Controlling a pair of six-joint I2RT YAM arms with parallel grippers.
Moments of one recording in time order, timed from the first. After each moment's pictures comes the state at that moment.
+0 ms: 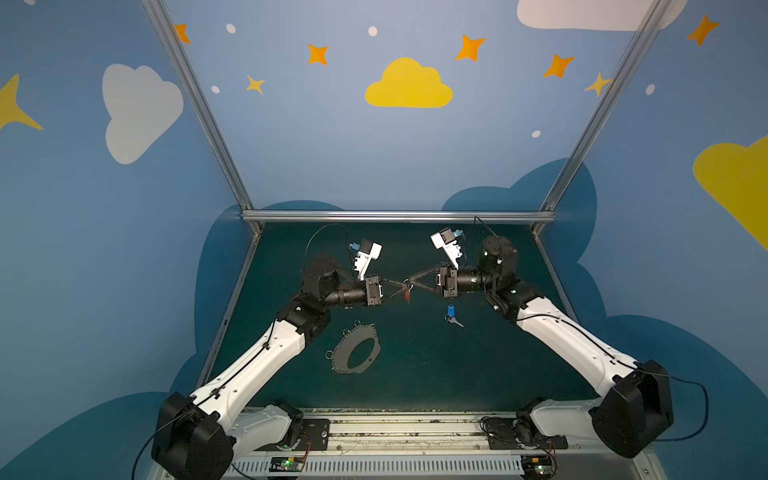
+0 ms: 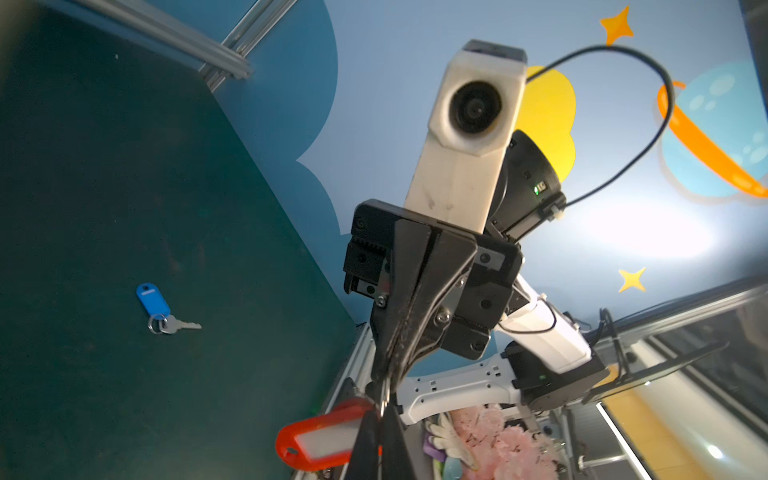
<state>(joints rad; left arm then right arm) -0.50 1.16 0.91 0.13 0.85 -0.89 0.55 1.33 1.06 0.11 -1.06 0.60</state>
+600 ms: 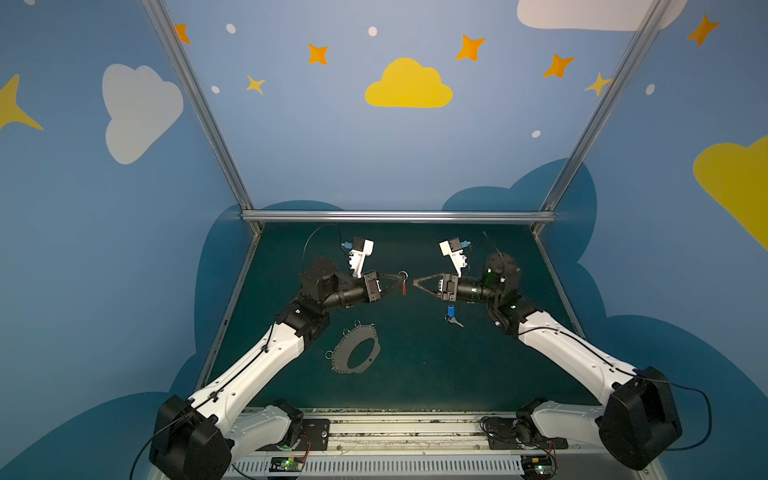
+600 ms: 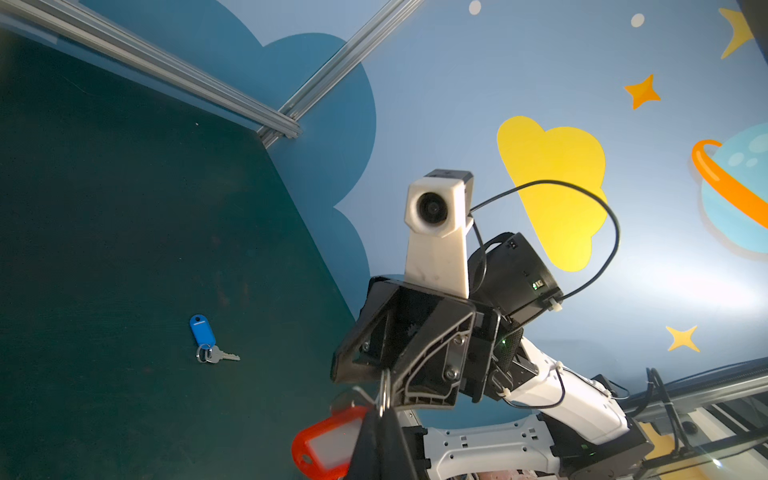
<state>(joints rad) -0.50 1.14 0.88 0.15 0.66 -0.90 0.54 1.27 0.85 0.32 -0.87 0.82</state>
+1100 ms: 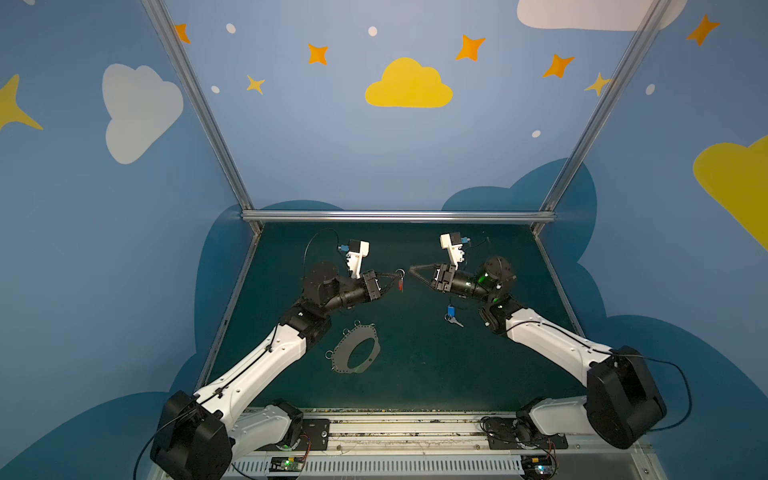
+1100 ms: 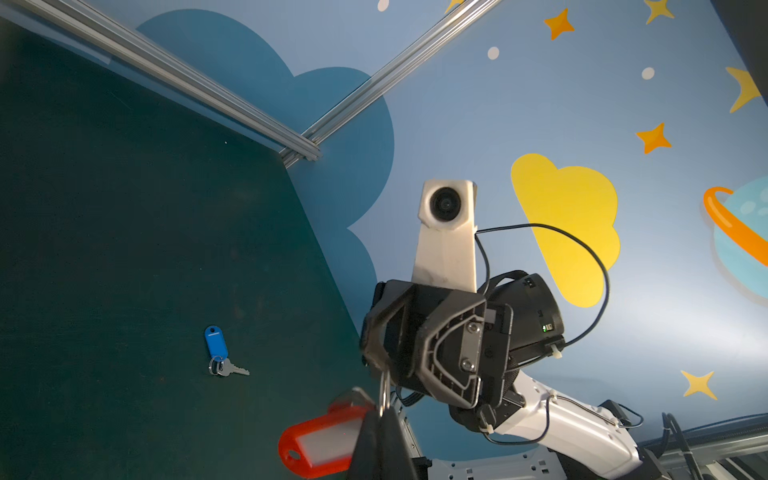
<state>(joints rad) -0.50 1.15 0.83 0.24 0.59 -0.96 0.56 1.39 0.83 0.68 -0.78 1.07</state>
